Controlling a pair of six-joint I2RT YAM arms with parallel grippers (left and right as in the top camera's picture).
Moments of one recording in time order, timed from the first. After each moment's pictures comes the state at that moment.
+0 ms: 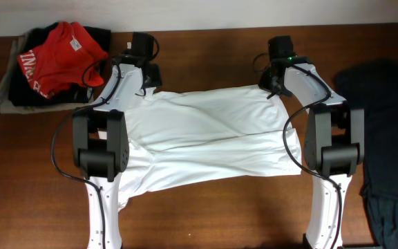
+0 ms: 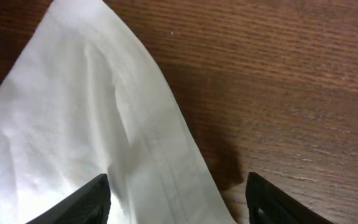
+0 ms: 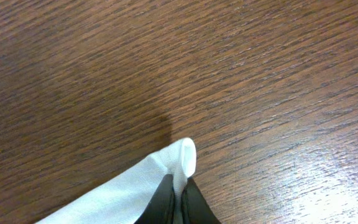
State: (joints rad) left arm -0.17 2.43 1.98 -0.69 -0.19 -0.30; right arm 0.08 2.32 1.78 -0.67 0.13 0.49
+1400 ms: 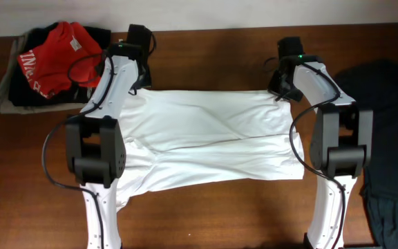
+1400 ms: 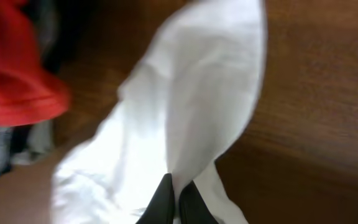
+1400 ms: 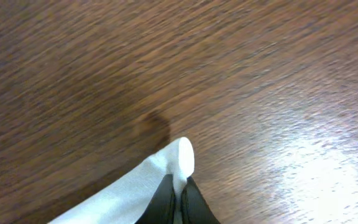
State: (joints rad) left arm -0.17 2.33 2.05 -1.01 -0.35 -0.30; right arm 0.03 2.30 1.78 -0.79 0.13 0.52
